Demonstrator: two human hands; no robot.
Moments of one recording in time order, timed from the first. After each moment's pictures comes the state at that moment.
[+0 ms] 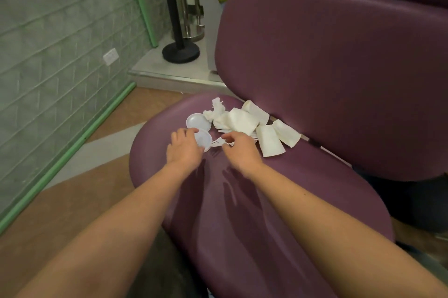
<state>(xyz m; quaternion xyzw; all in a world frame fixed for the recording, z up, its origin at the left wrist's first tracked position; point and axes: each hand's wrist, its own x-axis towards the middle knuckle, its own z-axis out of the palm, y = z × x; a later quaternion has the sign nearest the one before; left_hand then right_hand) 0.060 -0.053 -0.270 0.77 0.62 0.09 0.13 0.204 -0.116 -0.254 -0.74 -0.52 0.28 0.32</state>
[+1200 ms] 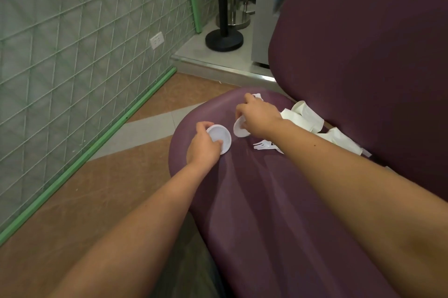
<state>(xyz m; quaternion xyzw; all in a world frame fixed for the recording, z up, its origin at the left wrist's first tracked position) 0.011 -0.034 -0.276 0.59 0.69 0.26 0.31 0.173 0.004 -0.227 -0.62 -0.78 0.06 0.02</state>
